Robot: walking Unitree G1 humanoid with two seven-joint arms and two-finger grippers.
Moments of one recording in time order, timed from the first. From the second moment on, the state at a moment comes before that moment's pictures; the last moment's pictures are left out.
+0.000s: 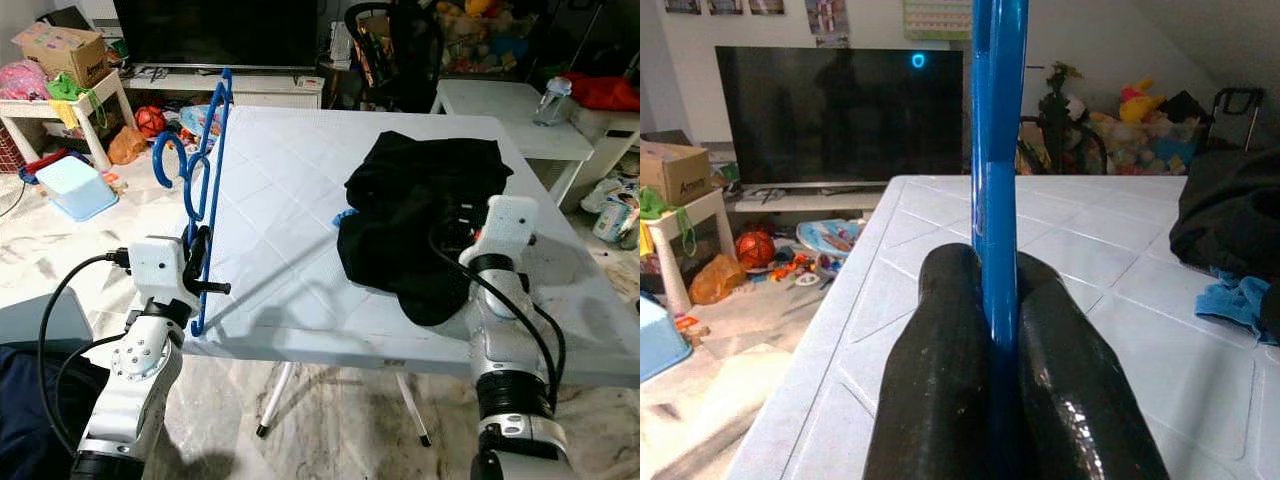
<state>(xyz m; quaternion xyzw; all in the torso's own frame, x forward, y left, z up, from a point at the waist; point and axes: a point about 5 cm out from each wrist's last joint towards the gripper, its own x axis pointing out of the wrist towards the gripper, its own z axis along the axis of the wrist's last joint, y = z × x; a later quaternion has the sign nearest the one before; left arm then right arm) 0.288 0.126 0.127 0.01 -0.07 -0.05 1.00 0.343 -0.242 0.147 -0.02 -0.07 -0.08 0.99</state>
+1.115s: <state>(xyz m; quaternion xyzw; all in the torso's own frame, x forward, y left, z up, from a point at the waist) 0.300 0.130 0.150 0.02 -0.08 -0.04 1.00 0.345 -0.227 0.142 -0.01 -0.06 -0.07 1.00</state>
